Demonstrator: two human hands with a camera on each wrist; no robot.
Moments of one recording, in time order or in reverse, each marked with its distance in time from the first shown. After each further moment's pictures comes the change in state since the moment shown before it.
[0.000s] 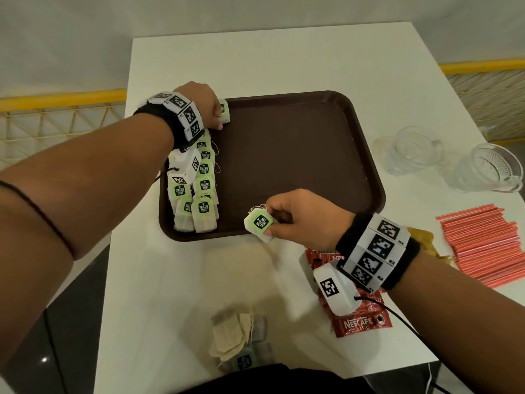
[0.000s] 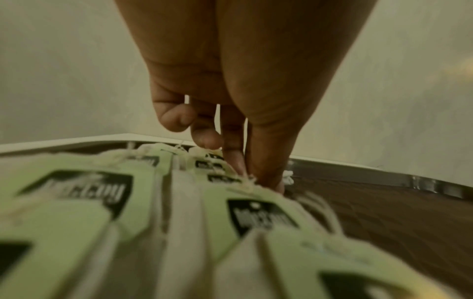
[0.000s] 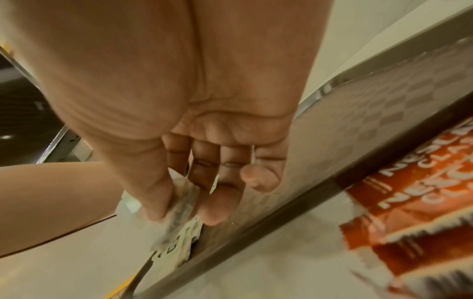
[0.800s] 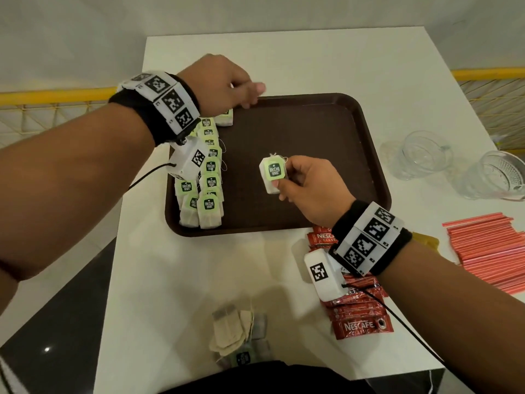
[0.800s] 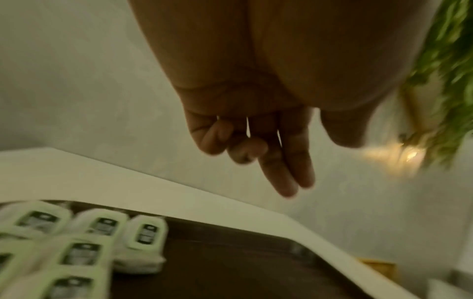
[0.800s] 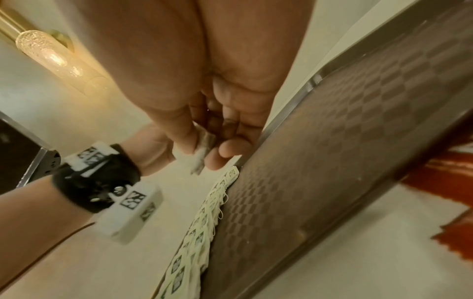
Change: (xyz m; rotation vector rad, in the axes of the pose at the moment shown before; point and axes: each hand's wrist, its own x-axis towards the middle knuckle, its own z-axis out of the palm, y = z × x) left_hand -0.071 0.032 -0.066 -0.359 0.135 0.286; right_hand 0.022 0.006 -0.008 0.235 0.383 0.111
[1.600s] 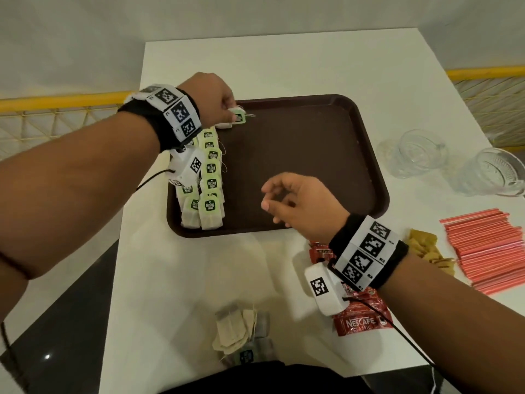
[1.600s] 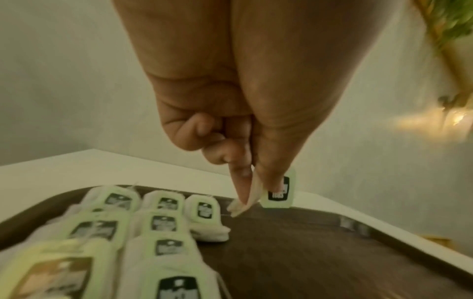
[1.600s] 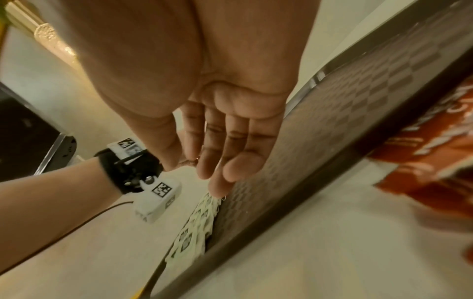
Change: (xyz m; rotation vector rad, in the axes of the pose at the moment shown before) left_hand 0.008 -0.027 0.016 0.227 -0.083 -0.137; right_hand -0.022 -0.004 0.014 0.129 -0.101 0.001
